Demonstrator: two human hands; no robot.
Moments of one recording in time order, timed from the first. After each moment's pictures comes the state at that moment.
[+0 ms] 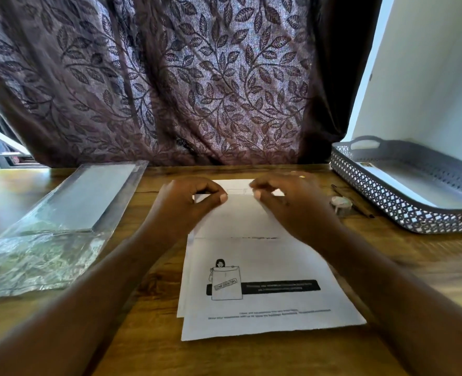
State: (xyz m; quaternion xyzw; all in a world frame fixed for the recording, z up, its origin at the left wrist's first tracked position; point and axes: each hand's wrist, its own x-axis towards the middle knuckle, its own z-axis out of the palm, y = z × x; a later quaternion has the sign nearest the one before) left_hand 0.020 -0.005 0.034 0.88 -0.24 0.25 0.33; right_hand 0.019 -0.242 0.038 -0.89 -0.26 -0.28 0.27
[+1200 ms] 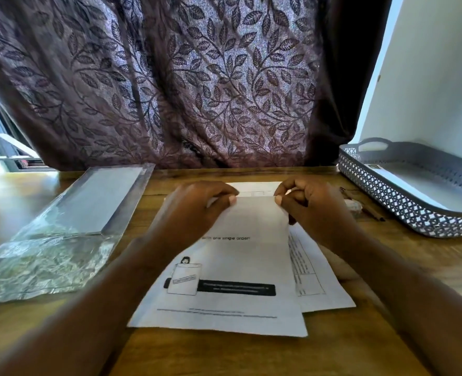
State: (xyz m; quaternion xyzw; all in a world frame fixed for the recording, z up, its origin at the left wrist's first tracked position) left_hand 0.017 -0.006 0.041 0.90 -0.25 0.25 0.25; right_hand 0.014 -0.250 0.036 -0.87 -0.19 -0.19 0.42
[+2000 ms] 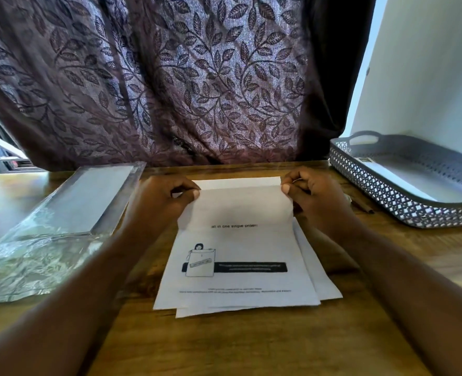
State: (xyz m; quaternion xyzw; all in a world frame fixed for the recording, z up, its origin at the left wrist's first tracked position) left_hand 0.027 0.020 0.034 0.90 -0.14 0.28 0.28; right_hand 0.036 -0.278 0.022 -0.85 -0.15 -0.21 0.45
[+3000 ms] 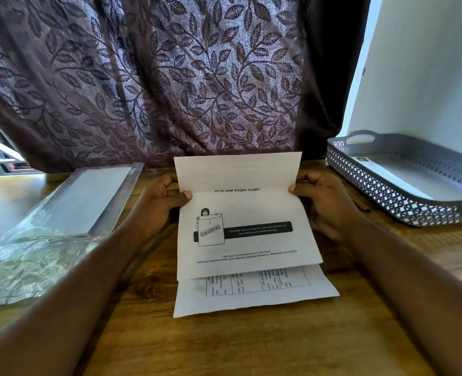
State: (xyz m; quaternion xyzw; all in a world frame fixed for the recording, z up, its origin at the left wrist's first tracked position) left_hand 0.040 0.020 0.016 0.69 -0.10 0.04 0.71; right_hand 0.043 -0.287 0.019 -0.67 -0.05 -0.06 0.74
